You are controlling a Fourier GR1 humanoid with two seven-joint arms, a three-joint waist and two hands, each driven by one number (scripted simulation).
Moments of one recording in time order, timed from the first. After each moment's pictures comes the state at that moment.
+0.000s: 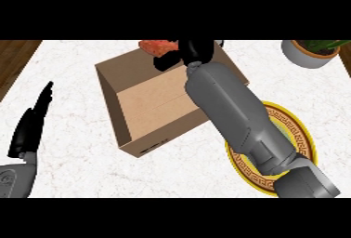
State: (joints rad) left arm -0.18 0.35 0.11 -1.31 -0.24 0.10 0.06; right arm -1.23 0.00 0.29 -0.59 0.60 -0.44 0.57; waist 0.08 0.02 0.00
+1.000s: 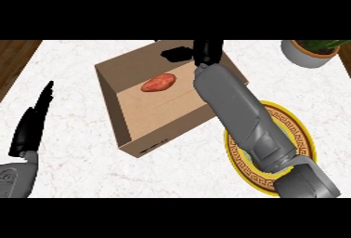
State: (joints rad) left arm -0.19 0.34 0.12 -1.30 -0.25 0.10 0.06; right arm -1.22 0.00 0.18 -0.46 0.27 -0.77 0.17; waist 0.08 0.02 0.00
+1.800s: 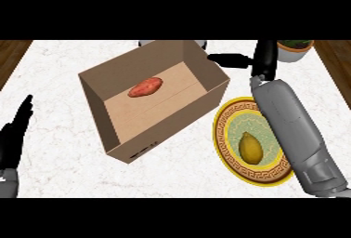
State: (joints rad) left arm -0.07 0.37 0.19 -1.37 -0.22 0.08 0.07; right arm -0.87 -0.19 0.08 -0.86 0.15 -0.63 0.06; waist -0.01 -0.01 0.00
